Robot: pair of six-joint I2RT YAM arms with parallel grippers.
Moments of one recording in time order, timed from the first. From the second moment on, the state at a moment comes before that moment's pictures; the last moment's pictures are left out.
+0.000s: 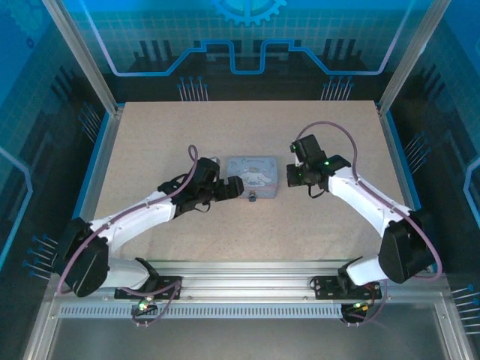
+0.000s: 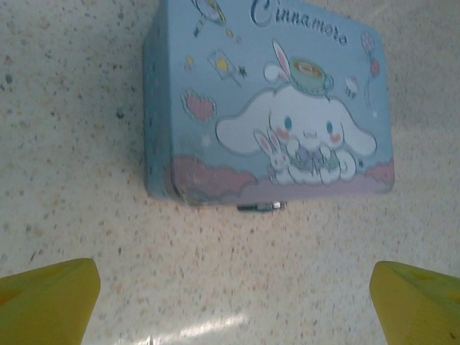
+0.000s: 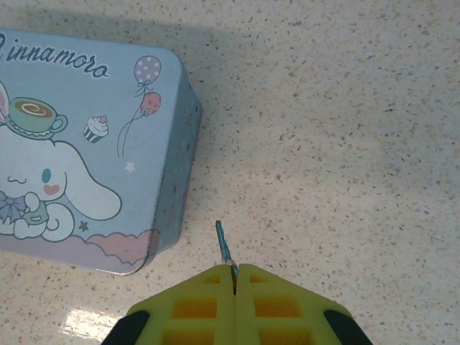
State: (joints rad) left arm -0.61 1.35 0.85 -0.31 0.02 -0.79; right arm 0.45 1.44 1.09 -0.68 0.11 0.29
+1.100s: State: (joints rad) left arm -0.51 1.34 0.80 -0.09 0.21 -0.80; right arm 0.57 1.63 1.17 -0.68 0.15 0.30
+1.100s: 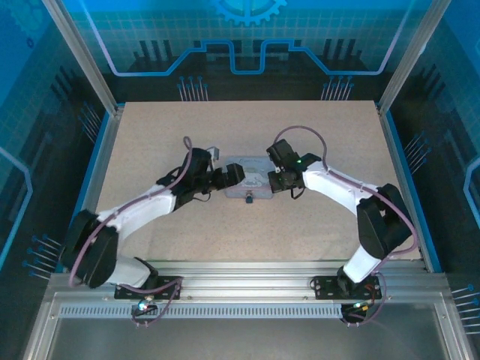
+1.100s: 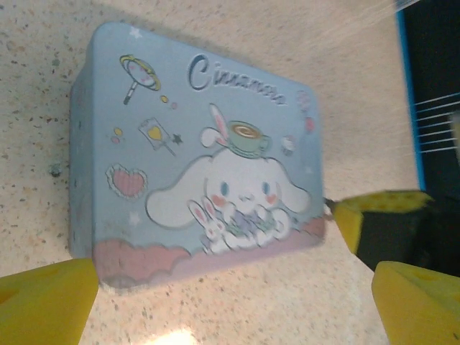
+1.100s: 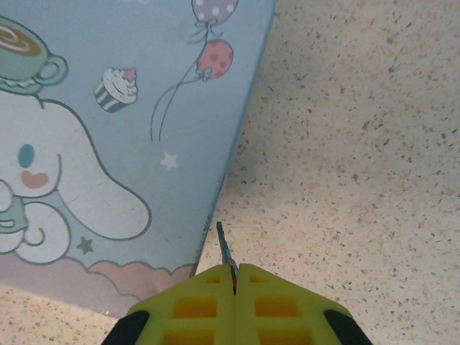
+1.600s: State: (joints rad) left arm -0.73 1.37 0.51 0.25 0.07 -0.82; right arm 0.51 1.60 1.20 -0.68 0.19 0.27
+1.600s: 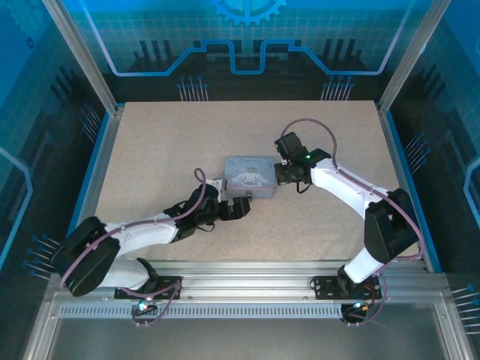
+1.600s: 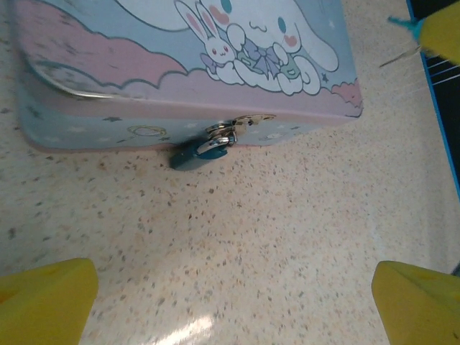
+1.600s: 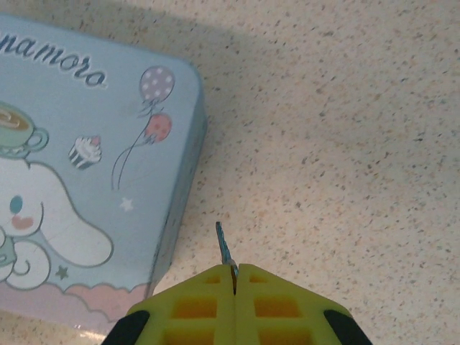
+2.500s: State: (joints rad) left arm -0.81 1.71 0.63 0.54 -0.03 -0.75; right arm 0.40 1.97 1.60 -0.68 0.16 0.22
